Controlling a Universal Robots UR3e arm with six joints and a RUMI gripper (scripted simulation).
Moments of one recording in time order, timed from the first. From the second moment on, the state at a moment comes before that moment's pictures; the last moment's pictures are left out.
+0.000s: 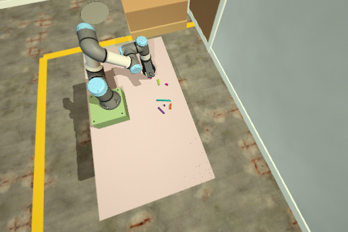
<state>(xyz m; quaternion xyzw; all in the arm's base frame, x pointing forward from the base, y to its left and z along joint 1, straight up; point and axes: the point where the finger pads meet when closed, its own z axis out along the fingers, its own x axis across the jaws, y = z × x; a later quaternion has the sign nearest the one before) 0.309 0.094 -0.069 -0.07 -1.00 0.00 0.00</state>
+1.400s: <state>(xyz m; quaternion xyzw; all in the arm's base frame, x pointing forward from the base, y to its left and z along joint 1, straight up) 0.309 0.095 -0.069 -0.07 -1.00 0.00 0.00</state>
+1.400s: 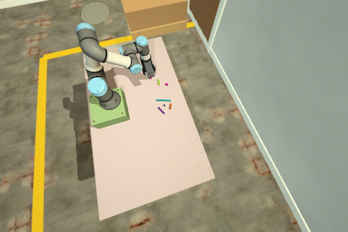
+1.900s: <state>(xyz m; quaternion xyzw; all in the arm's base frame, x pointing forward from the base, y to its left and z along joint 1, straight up) 0.309 0.095 -0.075 -0.07 -1.00 0.00 0.00</state>
